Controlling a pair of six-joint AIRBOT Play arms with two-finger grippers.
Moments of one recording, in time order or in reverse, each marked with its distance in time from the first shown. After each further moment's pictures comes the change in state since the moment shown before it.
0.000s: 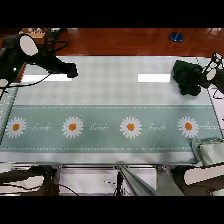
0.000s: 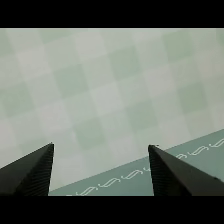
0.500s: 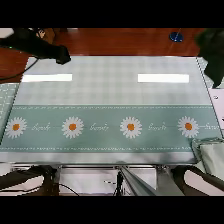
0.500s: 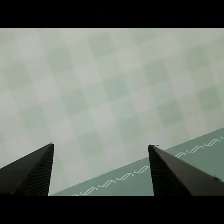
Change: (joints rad) left arm 0.001 0.112 0.190 0.000 -0.120 0.000; right arm -0.001 0.508 0.000 0.129 -0.021 -0.193
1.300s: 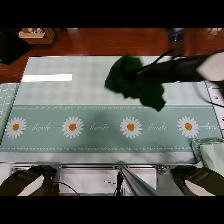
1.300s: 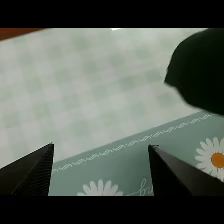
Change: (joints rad) left arm 0.000 0.367 0.052 -0.001 -0.246 -0.081; right arm 0.737 0.035 -0.002 0.184 0.515 -0.199
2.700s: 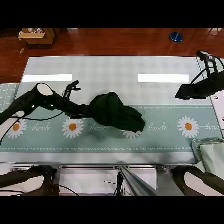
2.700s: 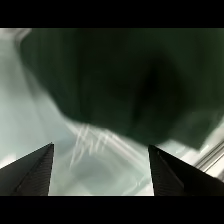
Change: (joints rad) left arm 0.000 -0.447 -0.866 -0.607 0.397 0.299; right arm -0.593 -0.019 -0.137 -0.082 0.349 -0.113
